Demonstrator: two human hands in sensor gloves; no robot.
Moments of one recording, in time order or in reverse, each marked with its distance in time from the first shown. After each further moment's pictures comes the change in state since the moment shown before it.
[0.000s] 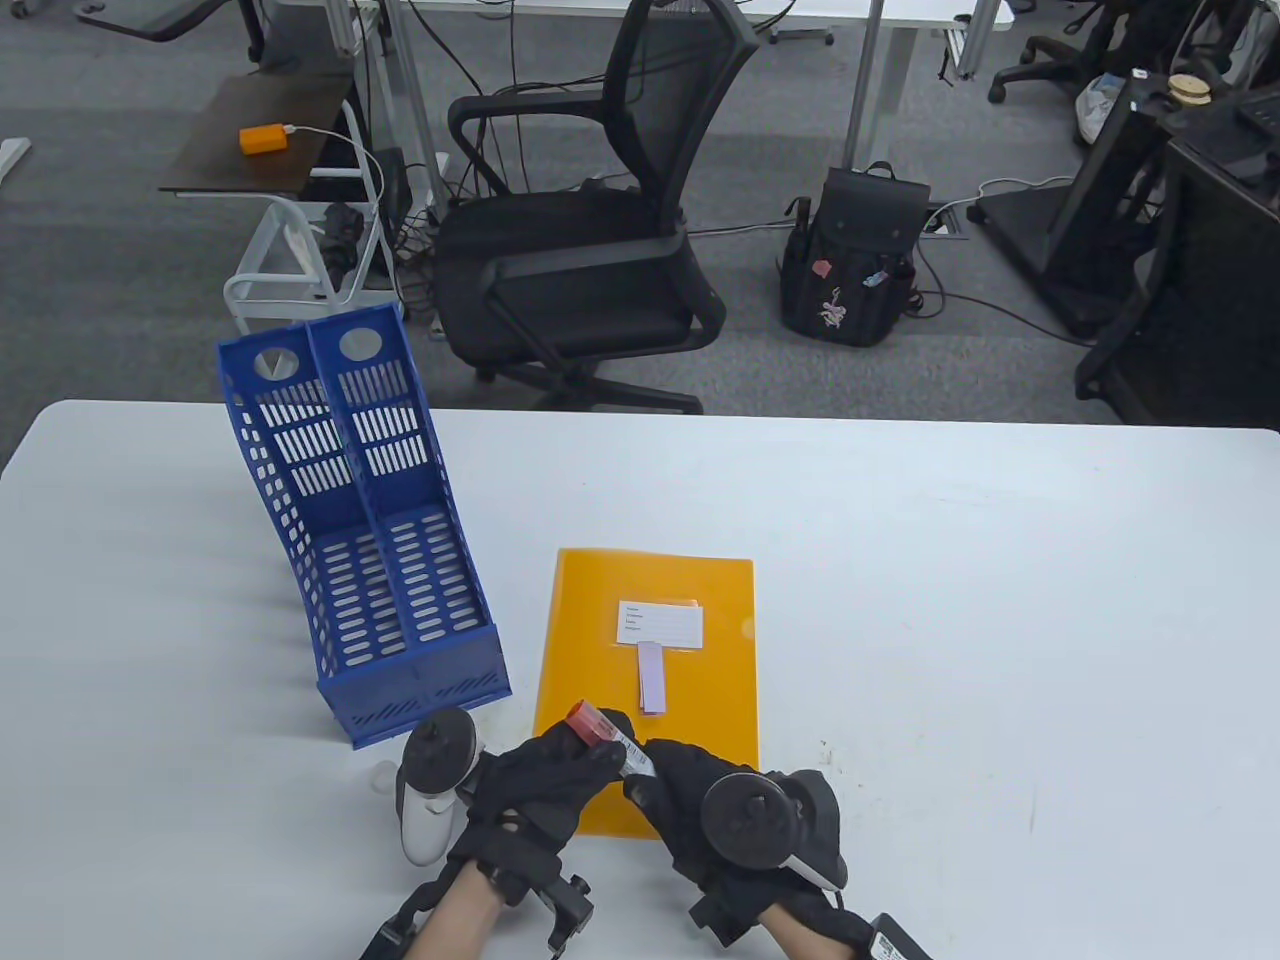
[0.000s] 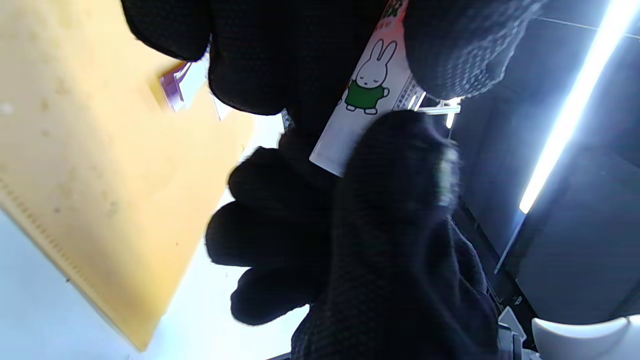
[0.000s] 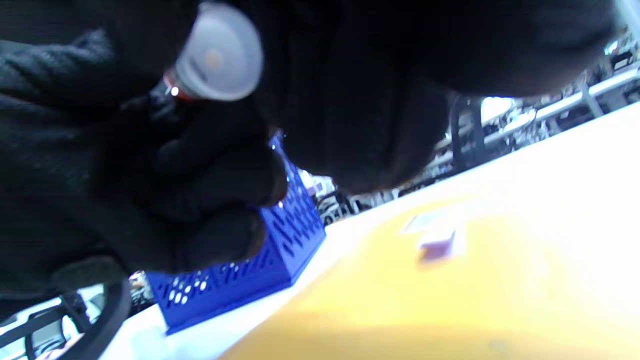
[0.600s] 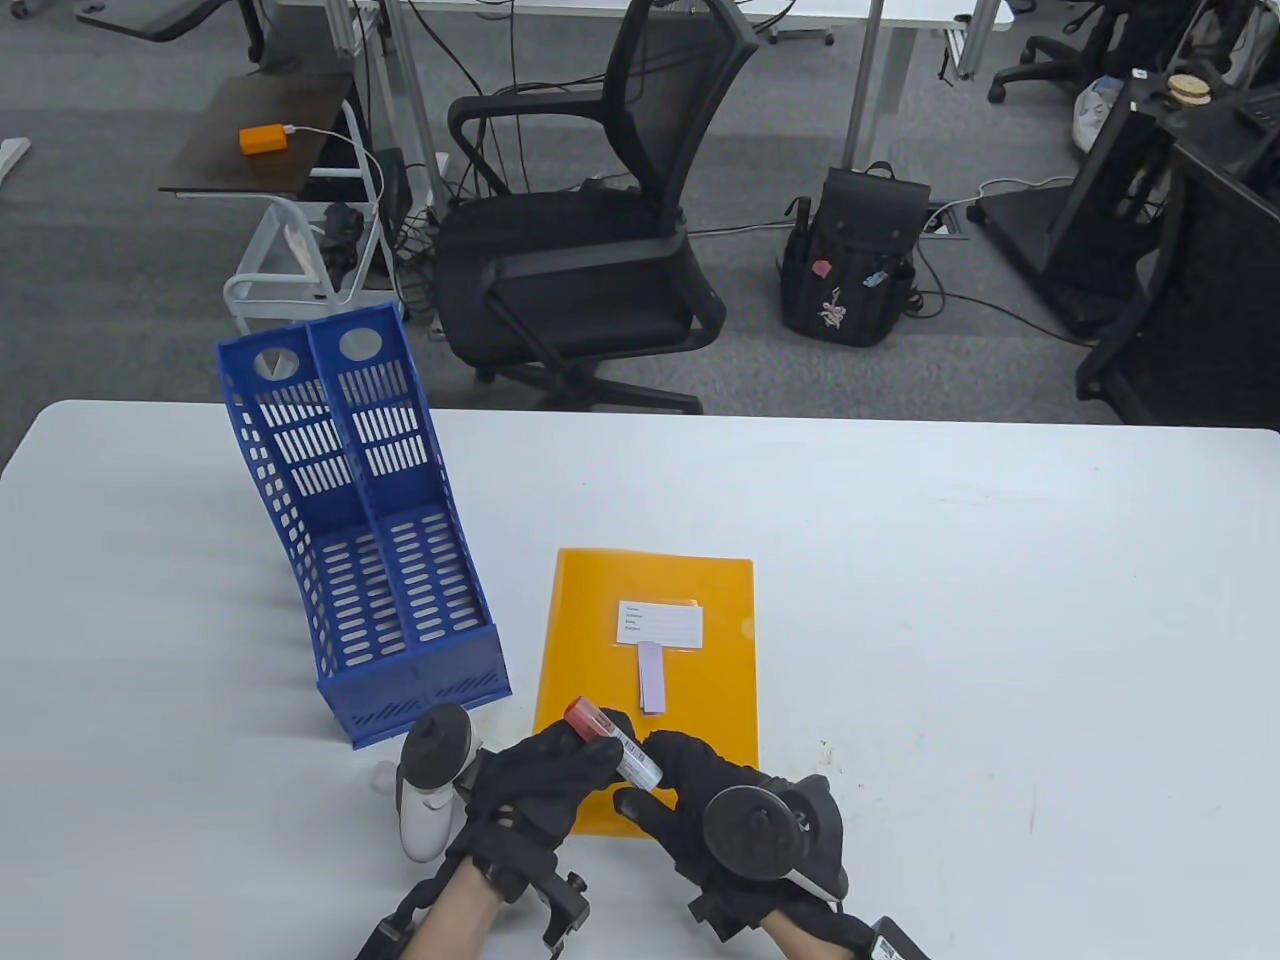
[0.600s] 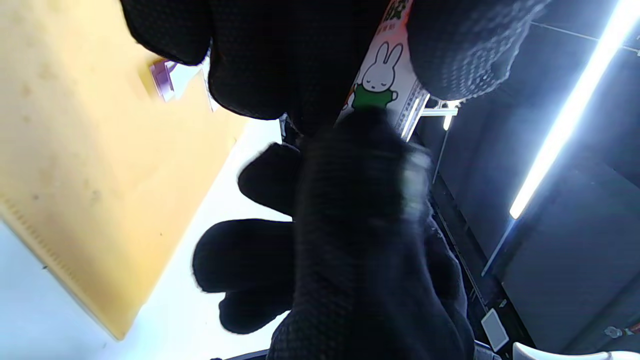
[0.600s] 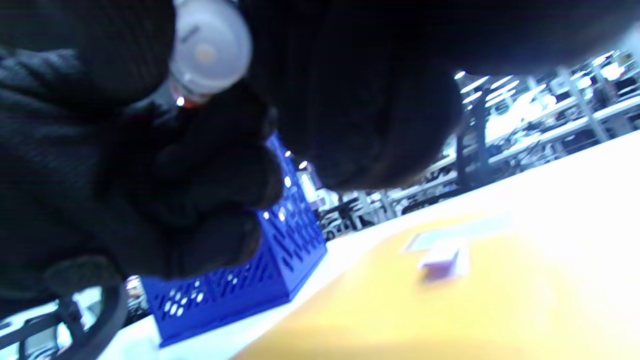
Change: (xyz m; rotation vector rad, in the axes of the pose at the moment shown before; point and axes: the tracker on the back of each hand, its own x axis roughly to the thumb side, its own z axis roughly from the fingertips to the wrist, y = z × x) left_hand -0.001 0.003 -0.001 0.002 -0.006 0.034; right_hand 0.000 0.003 0.002 0.012 -0.035 0.000
